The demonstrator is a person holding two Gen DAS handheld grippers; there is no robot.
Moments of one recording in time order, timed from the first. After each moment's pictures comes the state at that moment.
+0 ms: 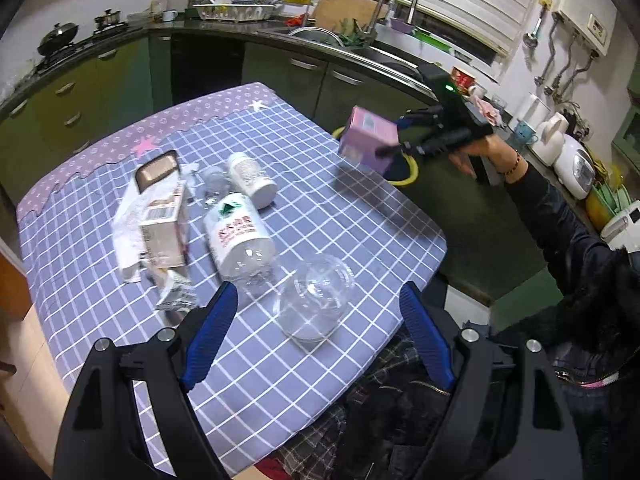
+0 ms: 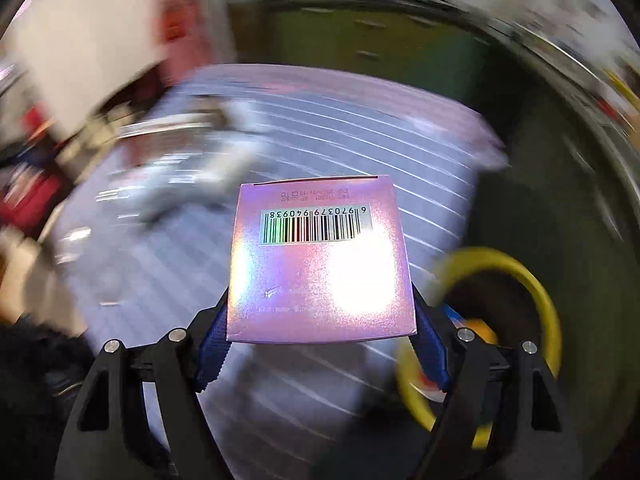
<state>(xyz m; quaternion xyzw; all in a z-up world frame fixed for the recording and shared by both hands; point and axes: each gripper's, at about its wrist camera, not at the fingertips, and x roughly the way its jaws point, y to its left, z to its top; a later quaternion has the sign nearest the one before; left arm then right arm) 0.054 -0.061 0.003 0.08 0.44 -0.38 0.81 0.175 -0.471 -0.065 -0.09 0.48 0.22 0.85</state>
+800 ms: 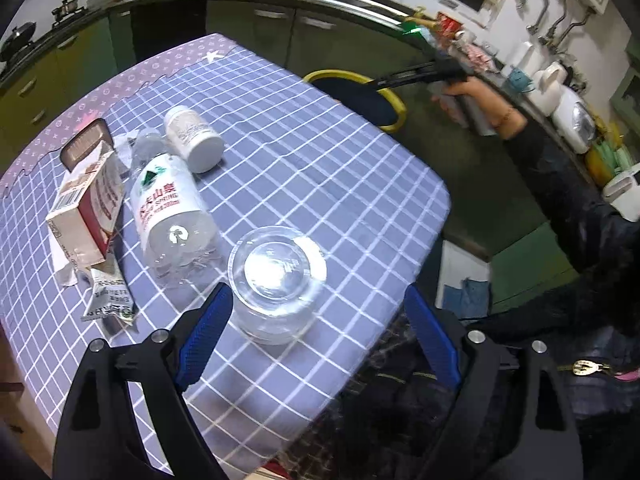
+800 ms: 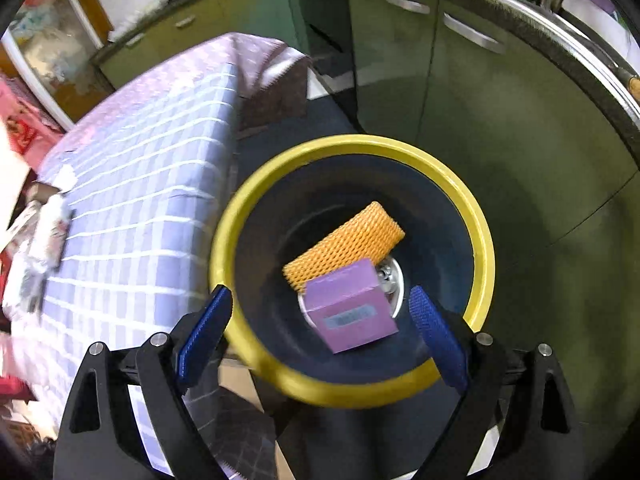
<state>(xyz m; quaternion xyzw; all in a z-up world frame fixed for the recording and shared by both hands) 0.063 -0.121 -0.060 0.14 0.49 -0.40 0.76 0.192 -0.598 -0.123 0.07 0.52 0.03 0.85</state>
